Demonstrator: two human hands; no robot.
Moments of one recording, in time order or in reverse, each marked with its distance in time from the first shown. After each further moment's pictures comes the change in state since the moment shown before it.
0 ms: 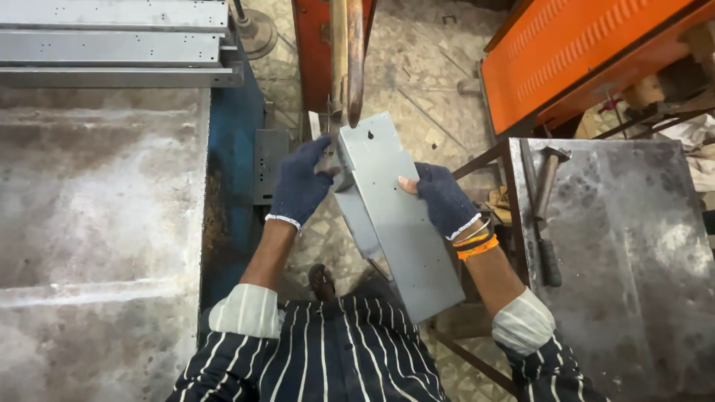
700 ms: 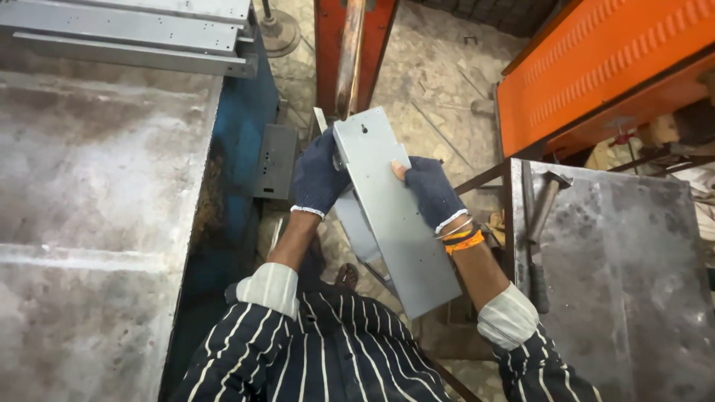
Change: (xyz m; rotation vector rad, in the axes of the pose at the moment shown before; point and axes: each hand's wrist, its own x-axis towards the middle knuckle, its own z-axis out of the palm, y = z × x) left_hand 0.002 0.004 0.068 0.168 0.221 -0.115; right_hand 0.015 -0.013 -0.011 -0.141 0.012 -0.036
